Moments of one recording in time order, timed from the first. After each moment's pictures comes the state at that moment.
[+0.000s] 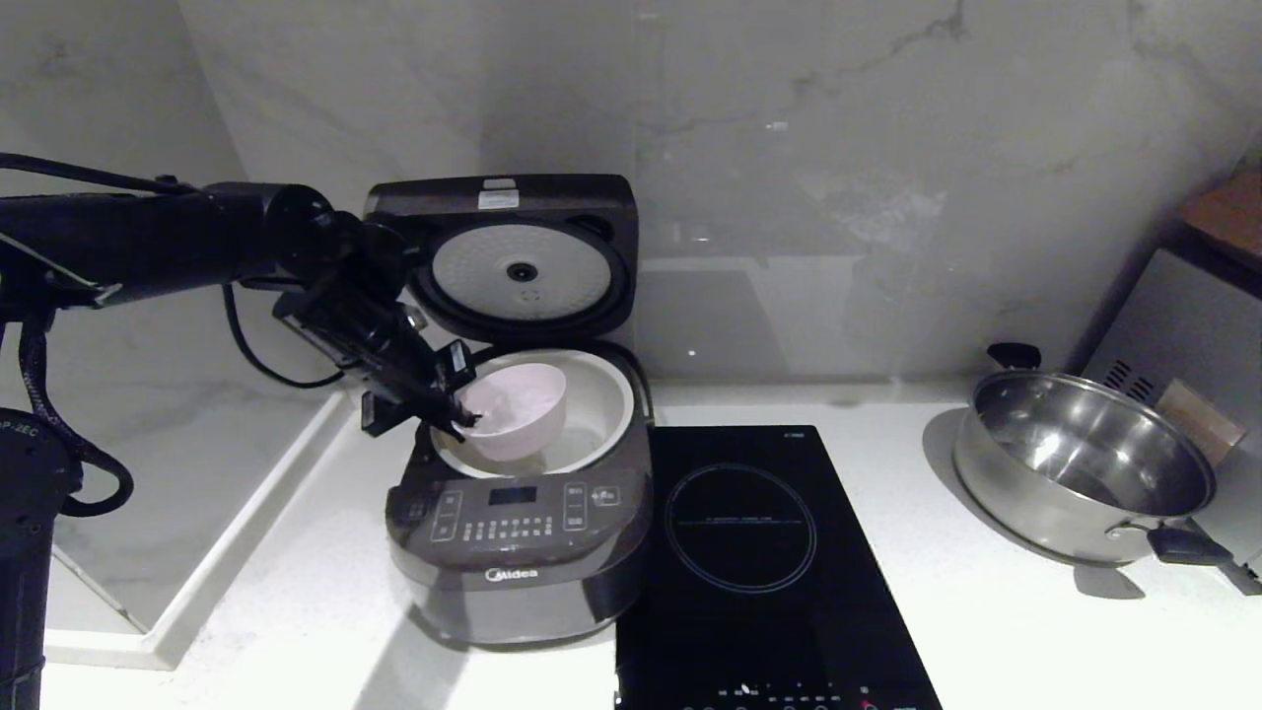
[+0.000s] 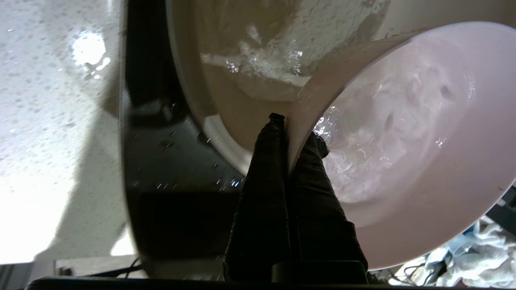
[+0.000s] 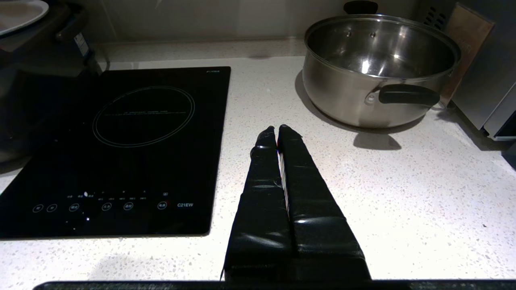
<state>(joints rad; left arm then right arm) -0.20 2.16 -1.98 0.98 -0.30 -0.60 0.00 0.00 0.00 0.00 0.00 0.01</state>
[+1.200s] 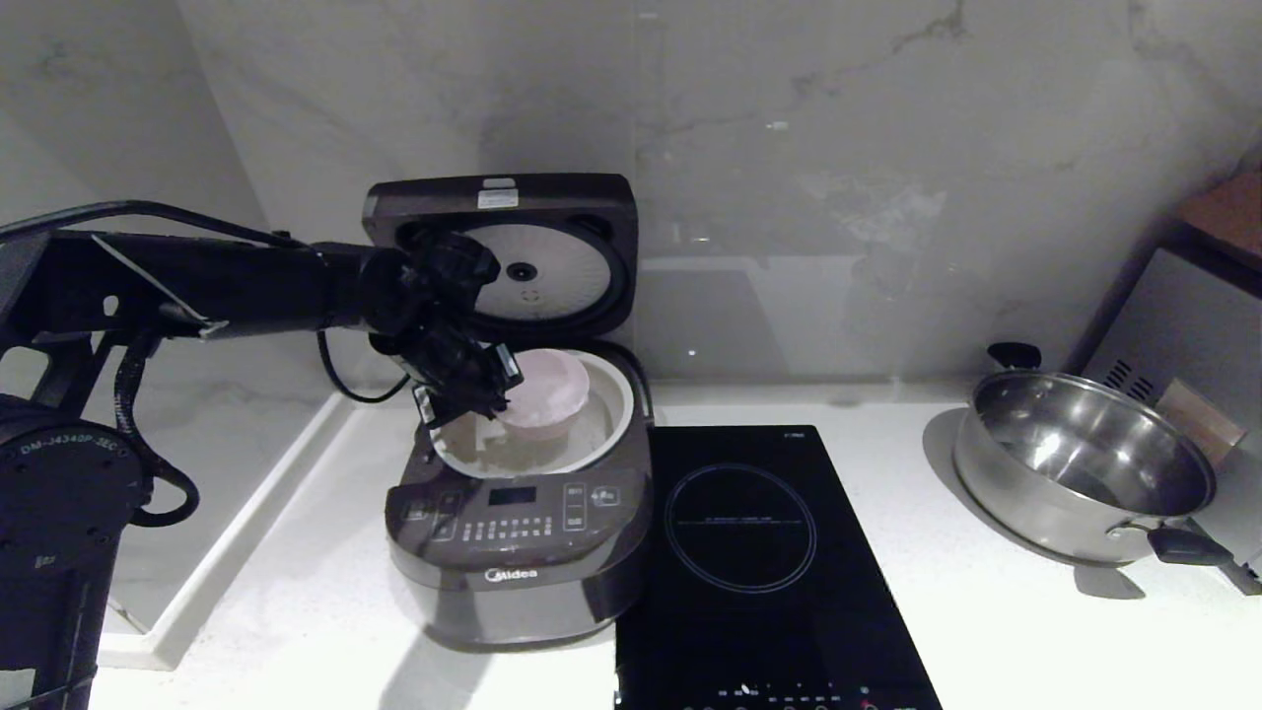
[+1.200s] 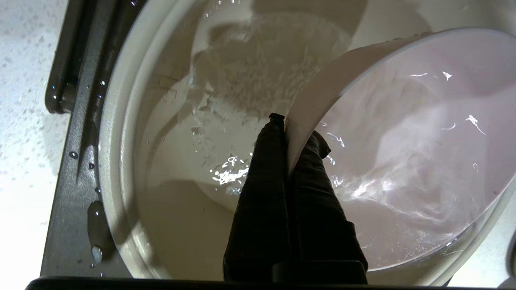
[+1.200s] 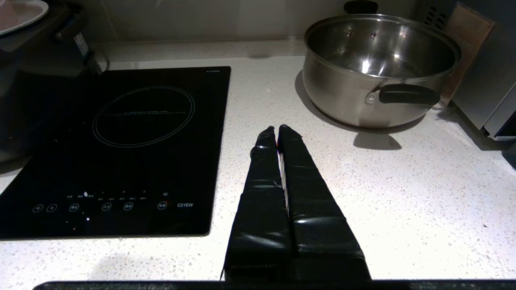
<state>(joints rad) -0.31 2.20 -1.85 0.58 0.02 -0.73 0.00 0.00 0.00 0.00 0.00 0.01</state>
